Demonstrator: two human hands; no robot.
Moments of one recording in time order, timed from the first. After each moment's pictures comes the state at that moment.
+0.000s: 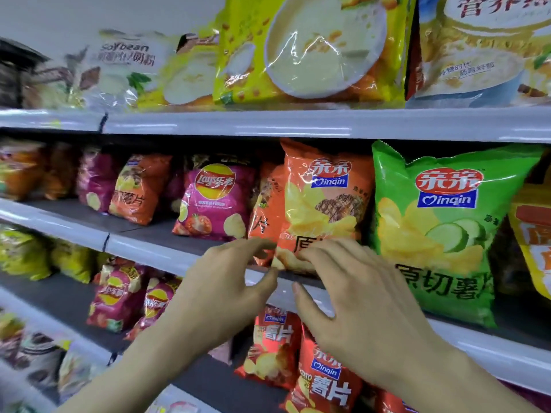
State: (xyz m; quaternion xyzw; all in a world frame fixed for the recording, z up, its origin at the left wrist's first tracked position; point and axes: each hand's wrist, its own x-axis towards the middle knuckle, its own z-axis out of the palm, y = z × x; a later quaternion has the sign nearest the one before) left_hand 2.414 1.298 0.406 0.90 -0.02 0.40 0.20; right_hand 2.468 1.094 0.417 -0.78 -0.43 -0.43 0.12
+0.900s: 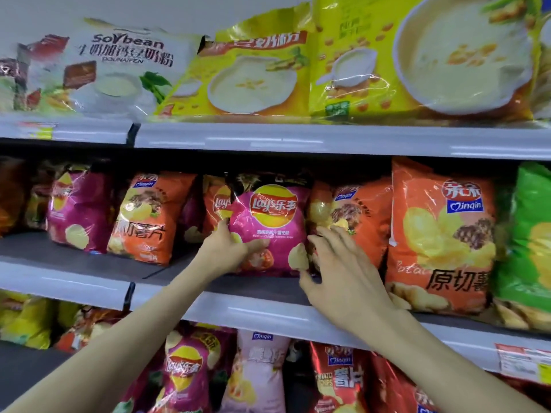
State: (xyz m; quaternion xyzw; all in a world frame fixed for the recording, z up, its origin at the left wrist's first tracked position) left_hand 2.582 1.573 0.432 0.85 0.03 0.24 0.47; right_hand 2.541 1.325 0.423 -0.91 -0.24 -0.34 0.09
